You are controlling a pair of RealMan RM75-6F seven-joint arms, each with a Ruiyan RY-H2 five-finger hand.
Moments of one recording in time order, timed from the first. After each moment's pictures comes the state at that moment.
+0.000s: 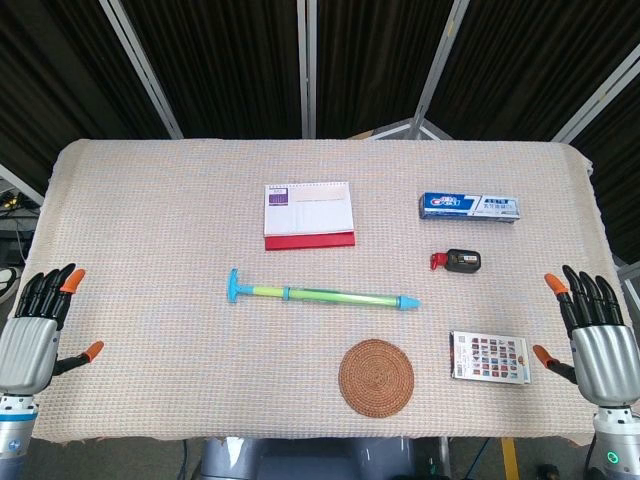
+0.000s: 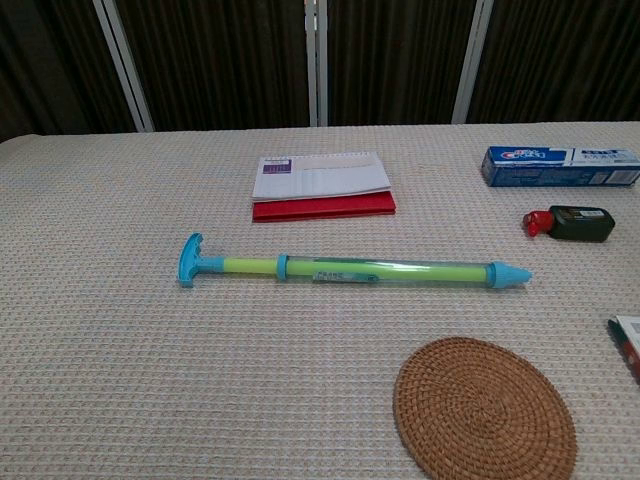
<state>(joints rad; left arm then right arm) -0.16 -1.16 0.03 -1.75 1.53 1.61 0.14 0.13 -1.10 -0.01 -1.67 -1.57 1.71 -0.16</state>
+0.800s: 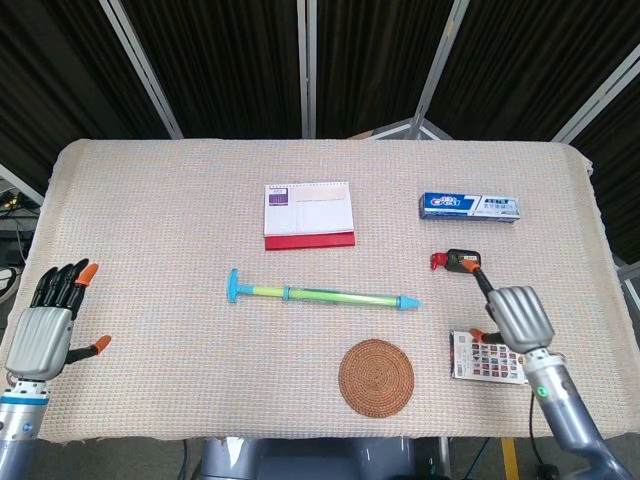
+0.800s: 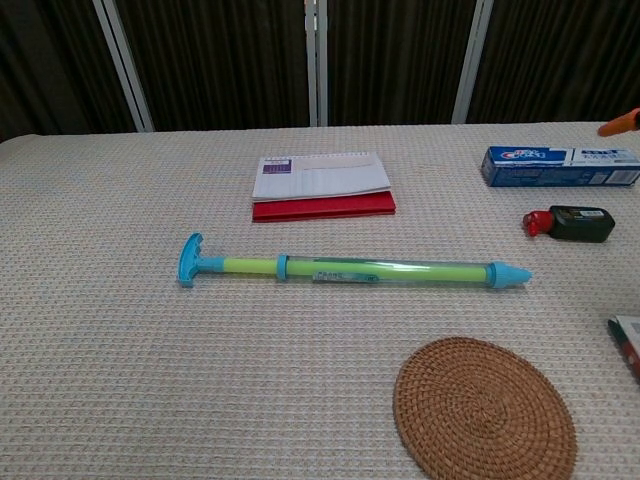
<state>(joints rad) -0.19 -1.19 -0.02 -1.72 1.47 1.50 0.19 0.41 -1.20 0.12 -1.69 -1.32 1.13 -0.19</state>
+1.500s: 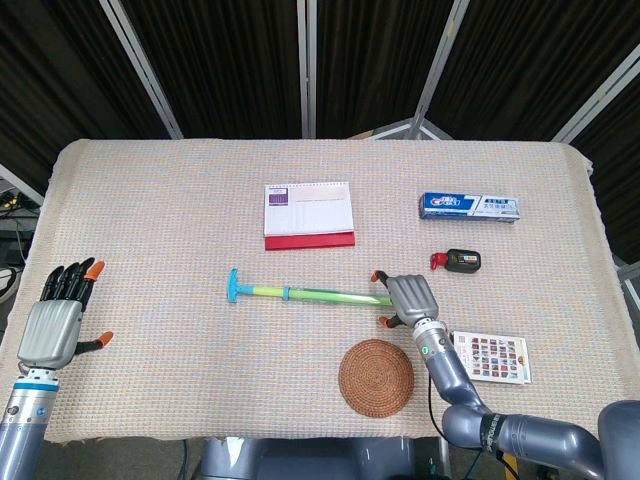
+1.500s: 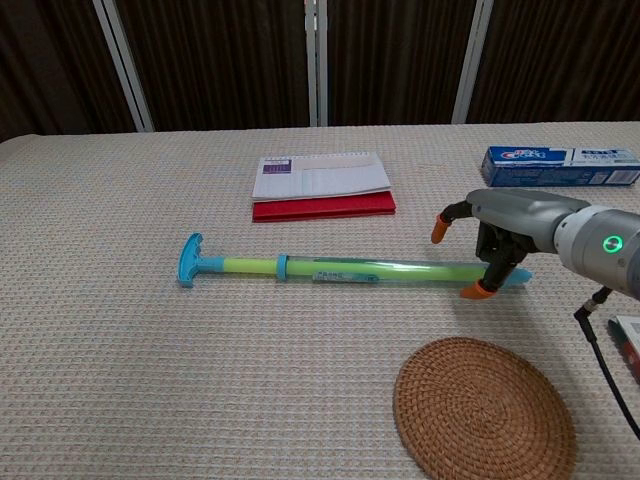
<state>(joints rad) -0.21 -1.23 -0.05 -1.69 1.37 1.40 0.25 0.70 -1.63 0.21 -1.52 -0.81 1.00 -0.56</state>
